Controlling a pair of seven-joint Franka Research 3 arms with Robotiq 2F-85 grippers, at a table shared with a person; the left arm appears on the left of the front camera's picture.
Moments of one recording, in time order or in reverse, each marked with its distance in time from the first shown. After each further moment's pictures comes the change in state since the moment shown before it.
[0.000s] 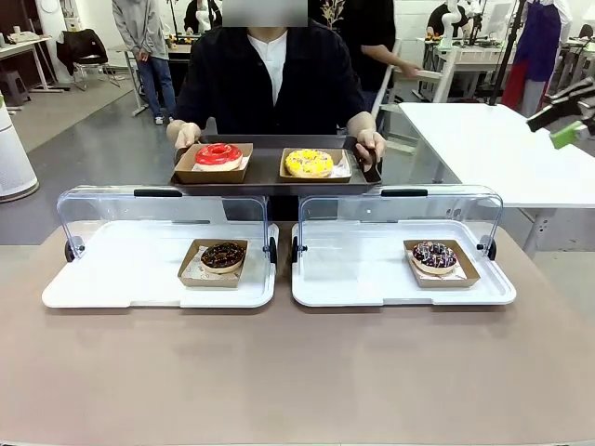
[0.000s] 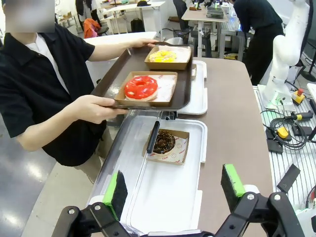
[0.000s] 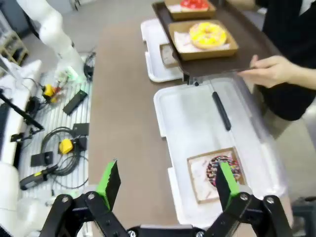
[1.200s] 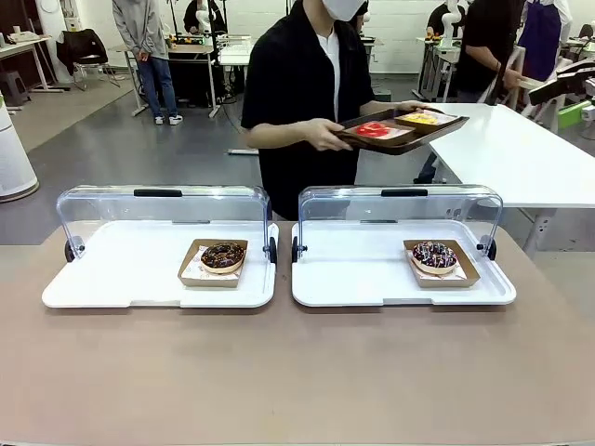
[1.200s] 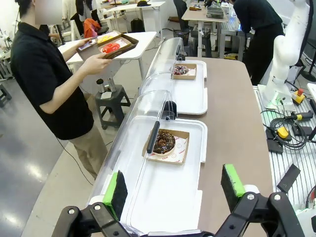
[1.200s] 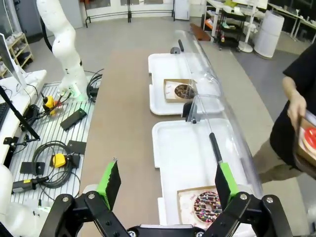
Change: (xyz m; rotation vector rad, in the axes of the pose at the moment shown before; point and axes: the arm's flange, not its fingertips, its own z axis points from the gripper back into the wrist) left arm 0.000 0.000 0.000 0.000 0.000 0.000; right arm 0.017 0.008 0.008 0.008 -0.160 0.144
